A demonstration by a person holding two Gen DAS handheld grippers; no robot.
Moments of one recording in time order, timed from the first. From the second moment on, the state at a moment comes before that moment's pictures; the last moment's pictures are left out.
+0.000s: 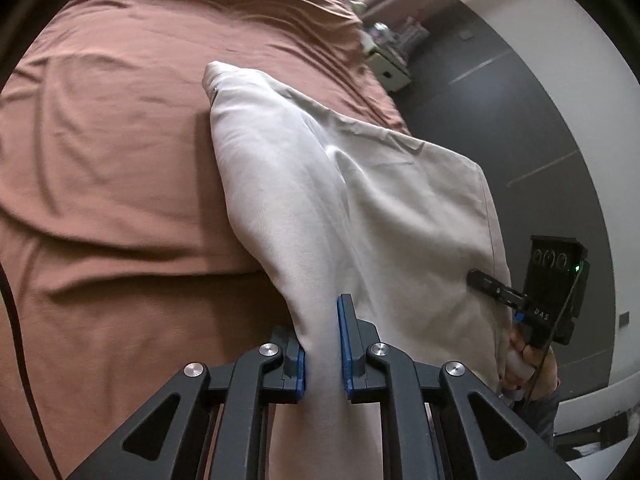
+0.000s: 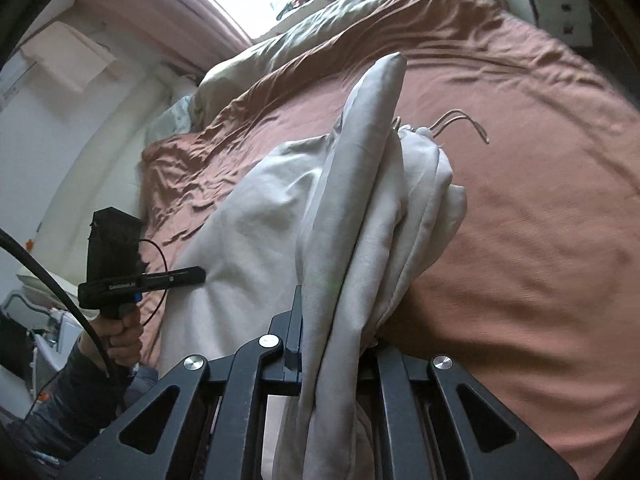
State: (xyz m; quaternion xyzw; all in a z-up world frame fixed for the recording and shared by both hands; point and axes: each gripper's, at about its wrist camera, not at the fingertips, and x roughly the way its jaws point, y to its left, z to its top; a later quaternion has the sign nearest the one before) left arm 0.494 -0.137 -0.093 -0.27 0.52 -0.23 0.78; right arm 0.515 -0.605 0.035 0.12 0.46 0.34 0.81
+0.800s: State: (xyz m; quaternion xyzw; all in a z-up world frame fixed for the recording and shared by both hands) left arm 0.542 -0.305 -0.091 -0.24 0.51 -0.36 0.75; right arm 0.498 -0.790 0.132 0.06 0.46 0.23 0.86
